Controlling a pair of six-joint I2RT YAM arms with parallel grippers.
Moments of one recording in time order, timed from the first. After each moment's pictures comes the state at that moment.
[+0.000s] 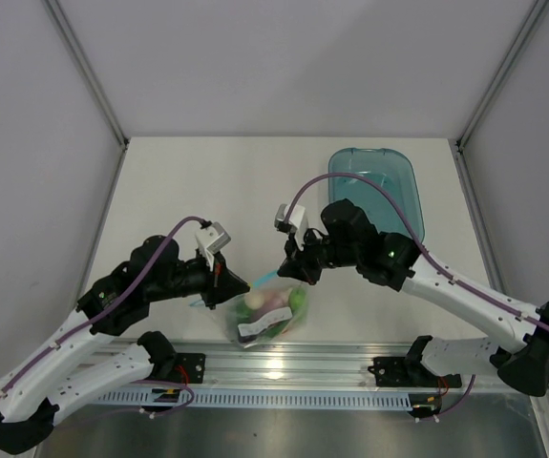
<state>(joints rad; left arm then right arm) -0.81 0.65 0.87 -0.65 0.35 -0.28 0.94 1.21 1.15 -0.48 -0.43 -0.04</state>
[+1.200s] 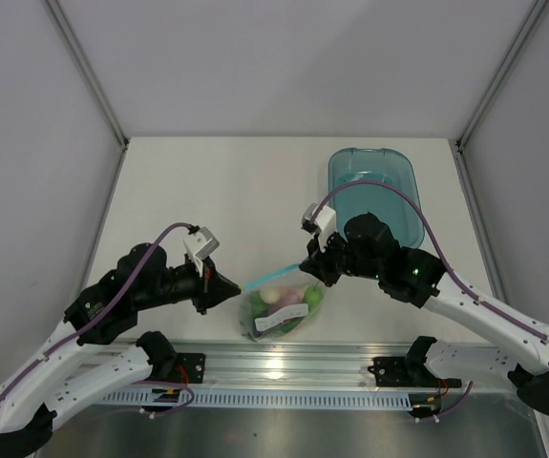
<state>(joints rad) -0.80 0.57 0.87 -0.71 0.31 -0.27 0.93 1.03 1.01 -0.47 -0.17 0.05</state>
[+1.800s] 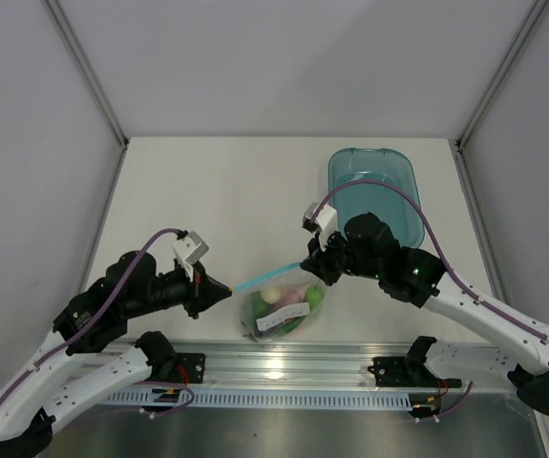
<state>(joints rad) -0.80 0.51 0.87 -0.78 0.25 -0.27 0.93 1.03 1.01 -0.47 -0.15 0.05</state>
